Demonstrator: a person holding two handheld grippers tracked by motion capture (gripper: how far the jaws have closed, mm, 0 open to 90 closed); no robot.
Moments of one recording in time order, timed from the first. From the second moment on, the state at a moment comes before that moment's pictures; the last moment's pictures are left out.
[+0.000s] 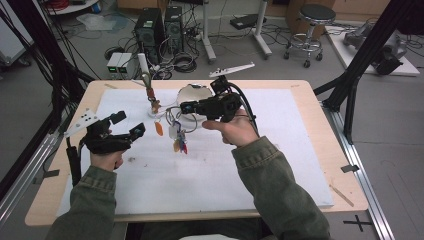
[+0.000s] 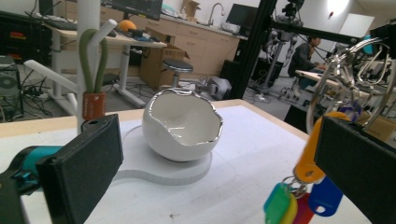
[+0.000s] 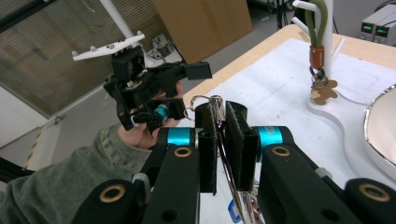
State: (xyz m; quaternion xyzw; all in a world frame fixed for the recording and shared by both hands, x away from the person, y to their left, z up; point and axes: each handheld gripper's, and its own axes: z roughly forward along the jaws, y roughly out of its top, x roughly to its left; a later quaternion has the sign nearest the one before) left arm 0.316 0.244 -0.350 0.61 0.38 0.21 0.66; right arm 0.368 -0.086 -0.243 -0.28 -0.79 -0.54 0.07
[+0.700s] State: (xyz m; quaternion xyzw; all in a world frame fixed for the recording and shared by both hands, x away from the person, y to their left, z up) left arm 0.323 0.208 -0.333 0.60 0.39 0.13 0.69; right arm 0.365 -0.065 -0.241 -0.28 -0.78 -0.55 0.09
